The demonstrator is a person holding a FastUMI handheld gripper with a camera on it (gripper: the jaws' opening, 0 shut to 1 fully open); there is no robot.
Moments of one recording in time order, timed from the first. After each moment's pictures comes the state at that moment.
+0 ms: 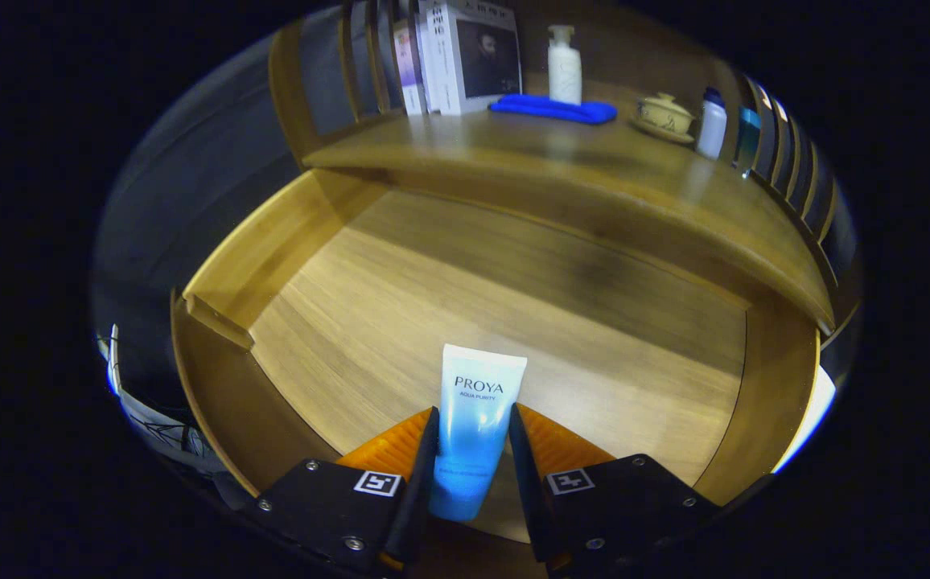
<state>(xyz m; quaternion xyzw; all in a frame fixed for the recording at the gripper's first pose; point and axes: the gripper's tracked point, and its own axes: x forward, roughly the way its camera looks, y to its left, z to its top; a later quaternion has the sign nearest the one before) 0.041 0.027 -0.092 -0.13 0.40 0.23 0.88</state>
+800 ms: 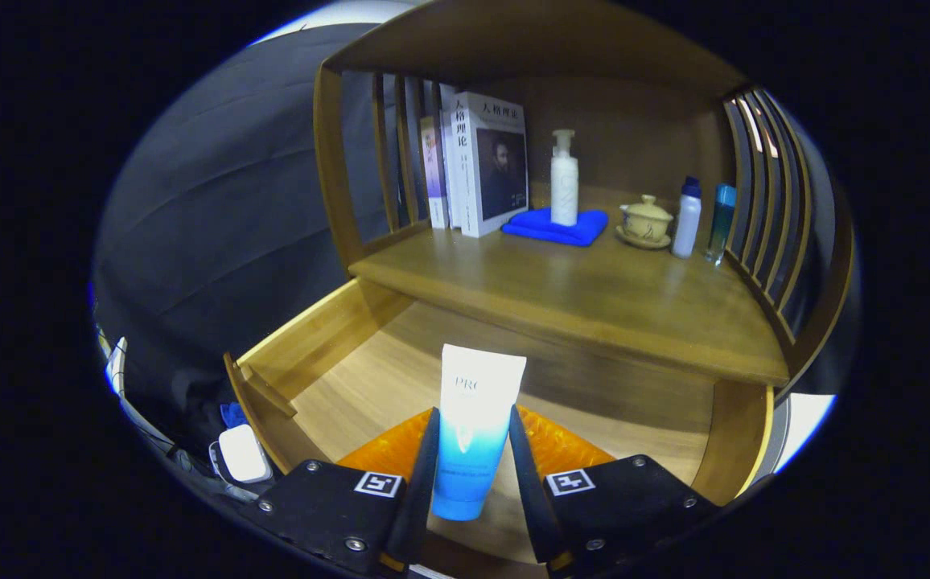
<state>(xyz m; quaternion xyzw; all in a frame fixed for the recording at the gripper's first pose) 0.060 0.051 0.000 -0.11 0.24 0.25 0.93</state>
